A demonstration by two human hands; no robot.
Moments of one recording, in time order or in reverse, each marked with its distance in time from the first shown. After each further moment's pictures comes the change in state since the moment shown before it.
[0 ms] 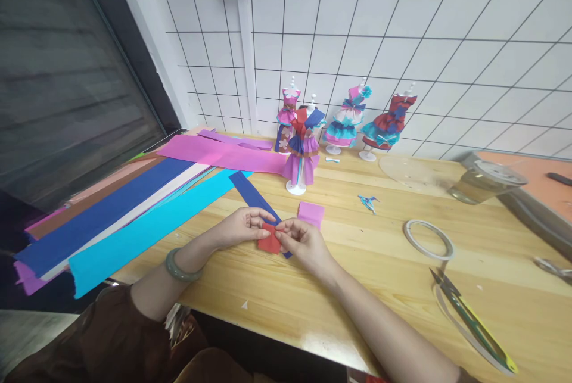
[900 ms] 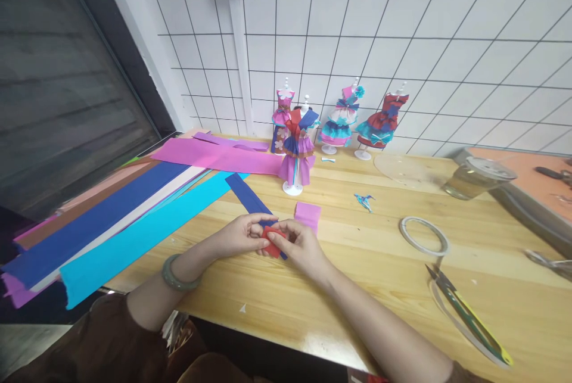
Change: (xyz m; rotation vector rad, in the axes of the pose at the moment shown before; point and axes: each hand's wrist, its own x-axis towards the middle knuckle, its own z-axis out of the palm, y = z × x) left_hand 0.002 -0.012 0.009 -0.045 -0.080 0.005; right_hand -0.003 -0.011 0.006 -0.097 -0.039 -0.048
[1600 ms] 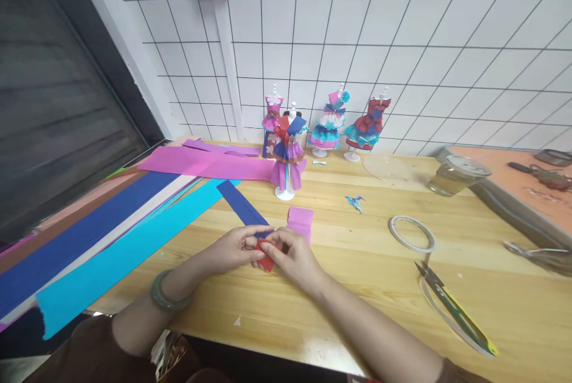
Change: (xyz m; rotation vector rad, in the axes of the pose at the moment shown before) left_hand -0.005 0.007 0.006 0.007 -0.047 -0.052; right_hand -0.004 0.004 0.001 -0.237 0.024 -0.101
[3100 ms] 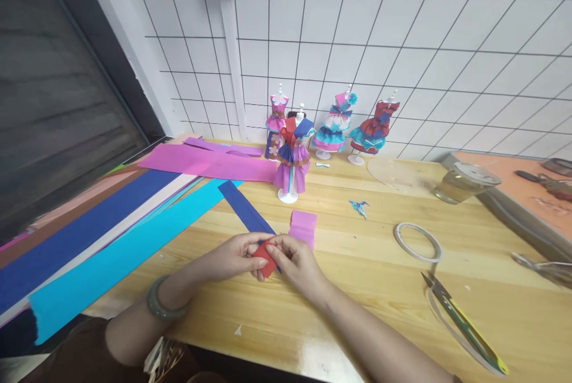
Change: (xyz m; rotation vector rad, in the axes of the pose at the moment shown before) left_hand -0.003 0.004 0.000 -0.063 -0.108 0.032; right_hand -0.001 -0.005 0.003 0.306 -0.076 0.103
